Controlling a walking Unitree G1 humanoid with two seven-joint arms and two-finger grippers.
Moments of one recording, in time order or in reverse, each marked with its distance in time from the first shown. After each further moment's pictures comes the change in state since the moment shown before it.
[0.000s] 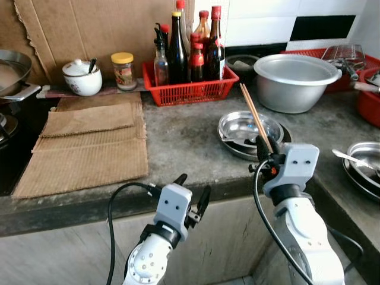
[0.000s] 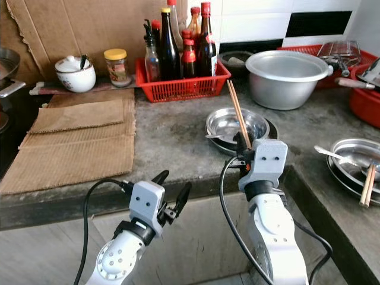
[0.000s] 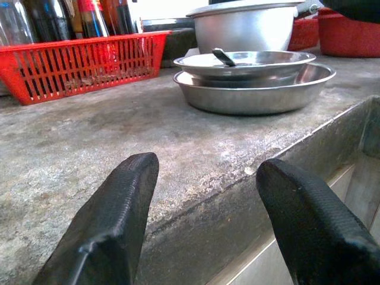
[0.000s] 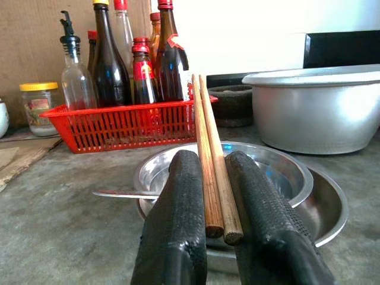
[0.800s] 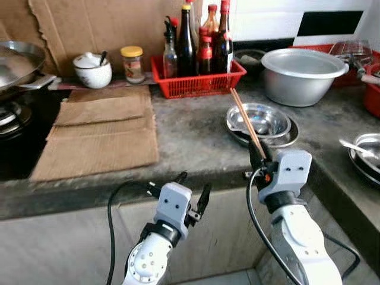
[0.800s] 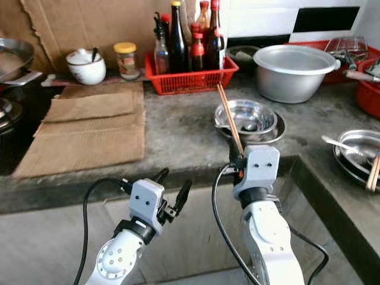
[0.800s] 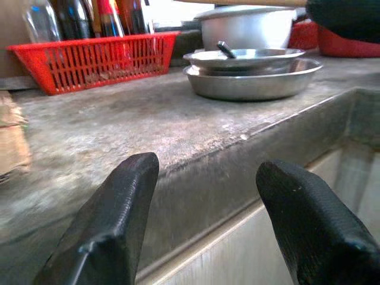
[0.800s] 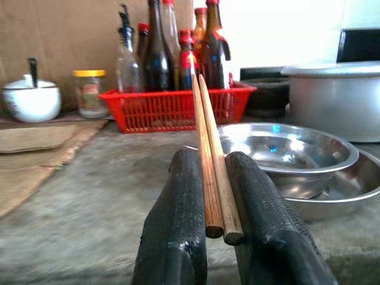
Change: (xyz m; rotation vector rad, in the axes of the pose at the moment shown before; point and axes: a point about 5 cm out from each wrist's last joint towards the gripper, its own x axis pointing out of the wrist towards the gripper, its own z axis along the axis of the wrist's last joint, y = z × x) left arm 0.001 -0.001 0.001 -0.001 -0.011 -0.008; right arm -0.006 0.011 -0.003 -0.008 0.016 0.045
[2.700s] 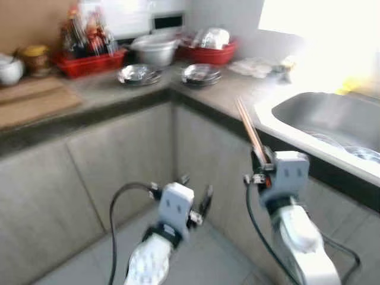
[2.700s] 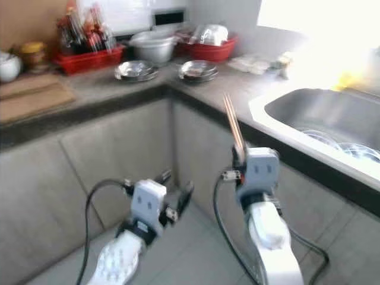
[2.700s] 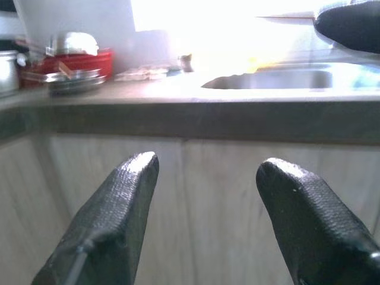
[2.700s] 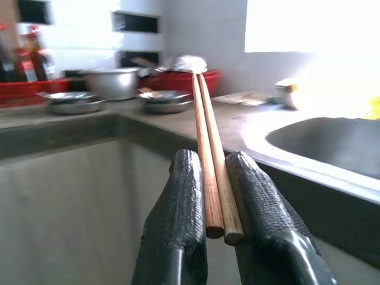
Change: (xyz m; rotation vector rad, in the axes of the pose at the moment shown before) left arm 0.001 0.001 -0.003 -0.001 0.010 0.004; right arm -0.003 -0.003 -0.010 -0.022 0.059 -0.036
